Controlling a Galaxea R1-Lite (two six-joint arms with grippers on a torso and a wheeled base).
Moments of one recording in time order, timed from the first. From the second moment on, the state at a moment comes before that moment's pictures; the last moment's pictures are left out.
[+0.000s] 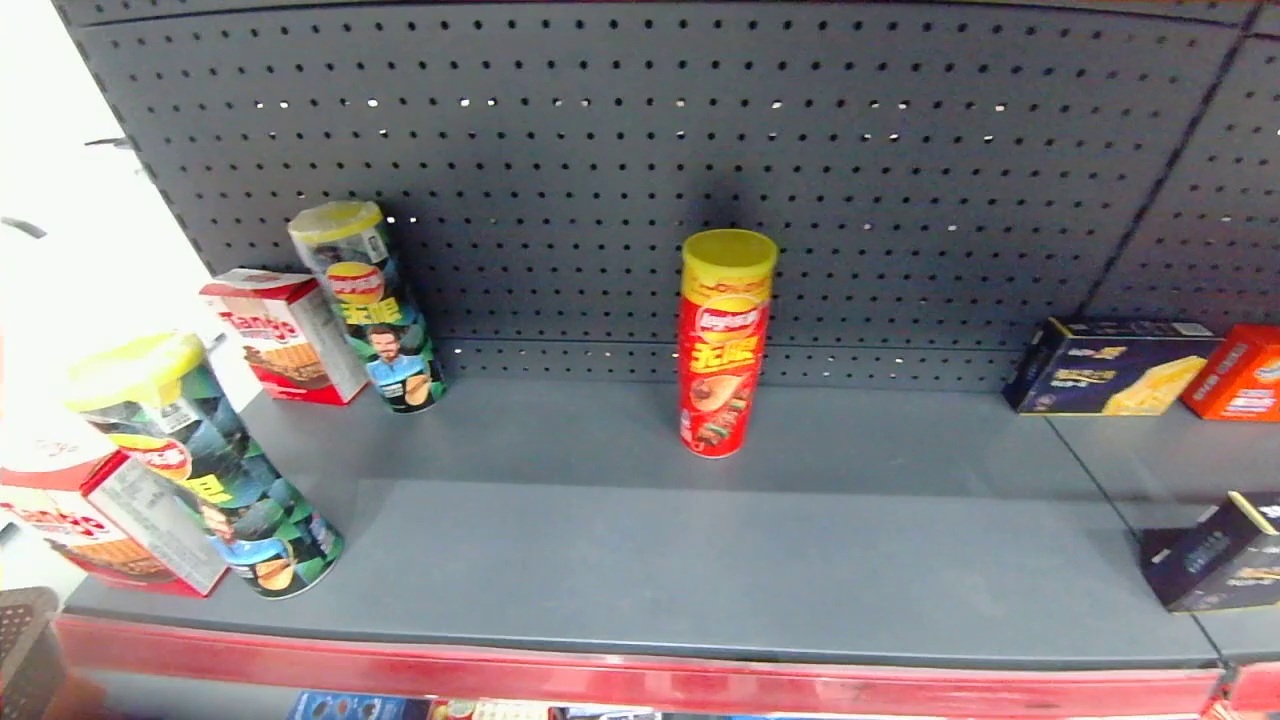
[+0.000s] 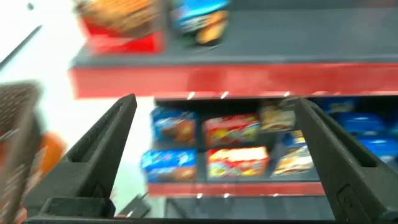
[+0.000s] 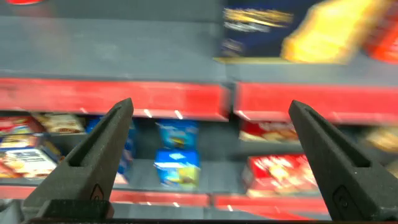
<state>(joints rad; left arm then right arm) 0.00 0.00 0.00 0.00 -0.06 0.01 -0.01 0.00 0.00 0.00 0.01 -0.02</state>
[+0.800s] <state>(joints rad) 0.00 0.00 0.00 0.00 -0.06 0.01 -0.01 0.00 0.00 0.00 0.01 -0.01</state>
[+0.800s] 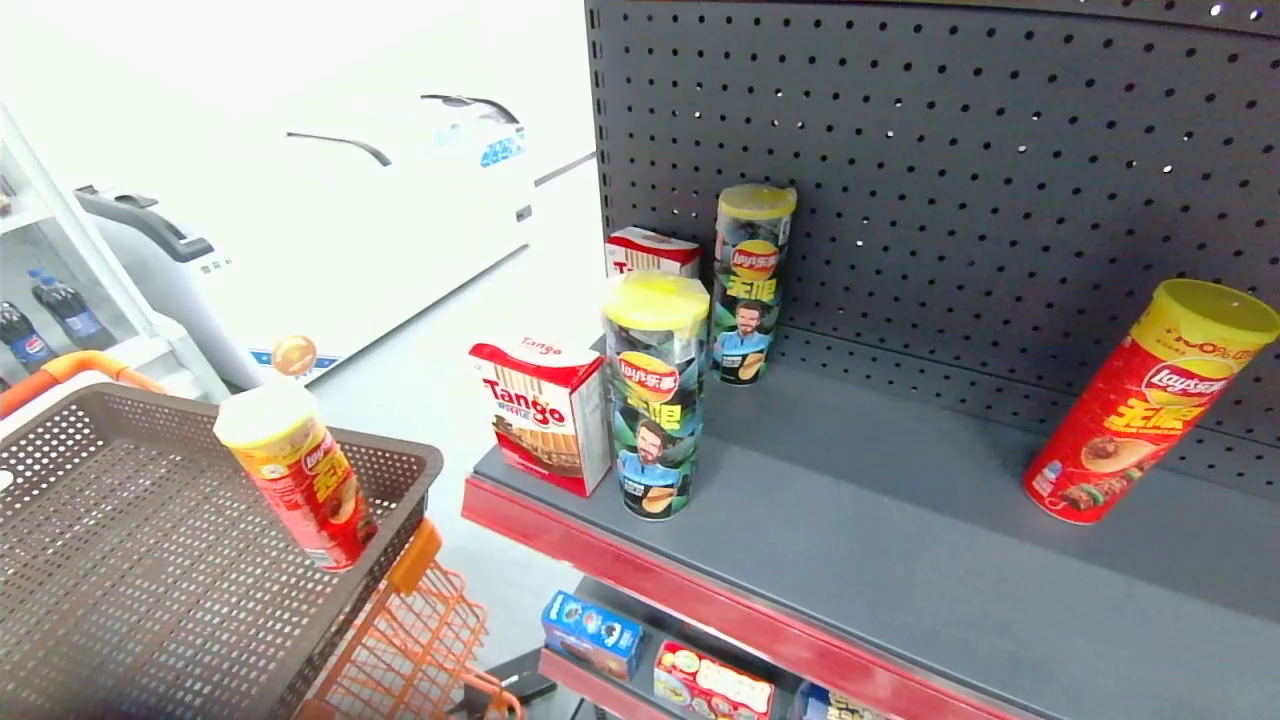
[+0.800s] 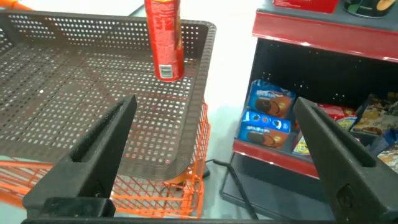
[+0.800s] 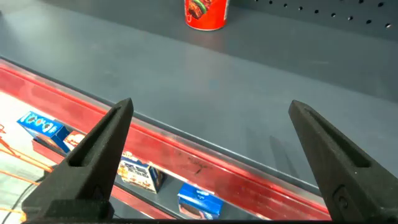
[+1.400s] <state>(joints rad) 0.00 0.02 -0.09 0.05 -0.03 0.01 -0.01 0.00 0.00 0.00 0.01 -0.01</state>
